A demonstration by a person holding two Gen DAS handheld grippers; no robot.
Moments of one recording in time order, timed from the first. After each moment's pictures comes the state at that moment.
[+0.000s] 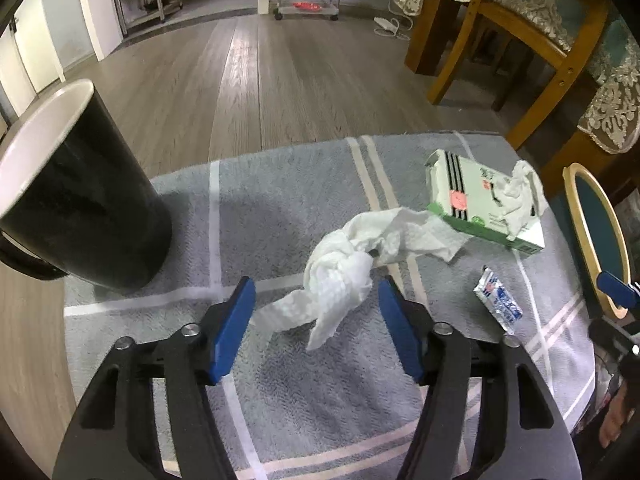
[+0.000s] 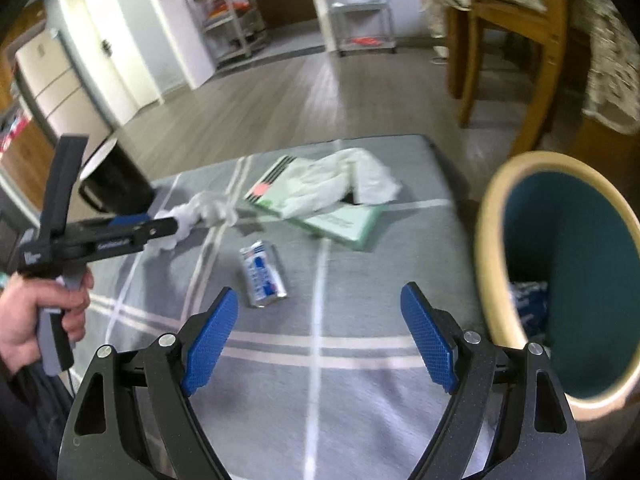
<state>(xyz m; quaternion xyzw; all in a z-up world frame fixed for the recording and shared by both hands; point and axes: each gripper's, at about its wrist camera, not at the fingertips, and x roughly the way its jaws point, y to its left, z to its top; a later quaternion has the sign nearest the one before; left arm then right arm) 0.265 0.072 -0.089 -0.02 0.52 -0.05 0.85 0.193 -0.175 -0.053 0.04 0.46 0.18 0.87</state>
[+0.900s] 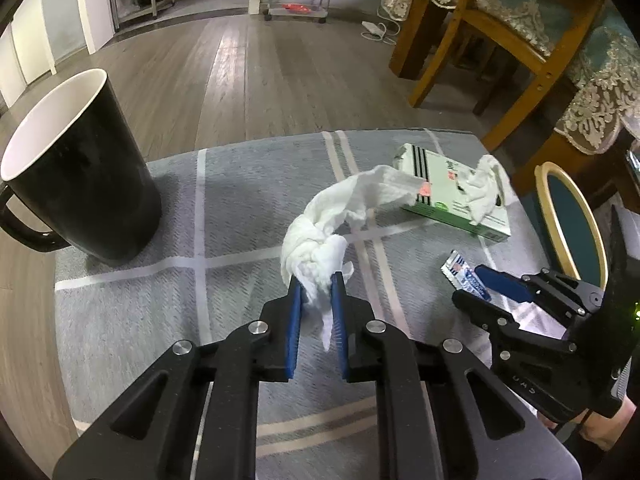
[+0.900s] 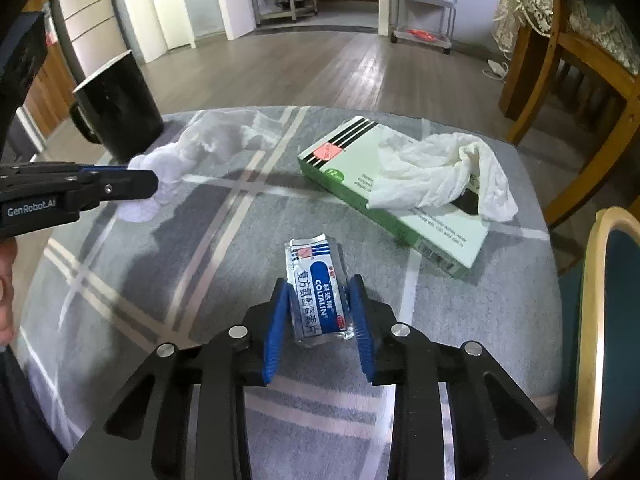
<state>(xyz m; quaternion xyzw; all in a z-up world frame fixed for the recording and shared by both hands) 0.233 0.071 -0.071 -0.05 0.51 -0.08 0.86 0.217 -0.103 -0.095 -0.07 0.47 0.22 0.85</state>
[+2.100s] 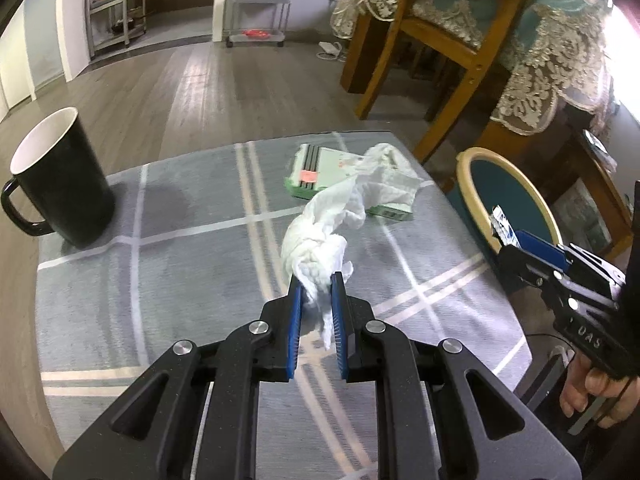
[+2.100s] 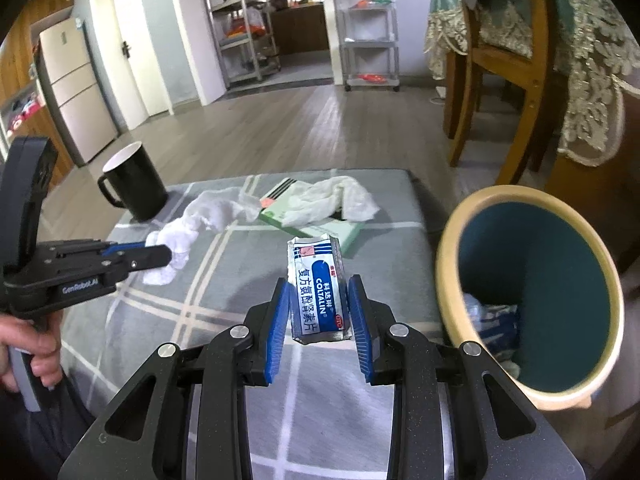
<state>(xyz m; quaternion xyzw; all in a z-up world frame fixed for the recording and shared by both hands) 0.175 0.007 -0.041 -0.04 0.46 -0.13 0.88 0.149 -0.204 -0.024 0.01 0.39 0.18 0.90</state>
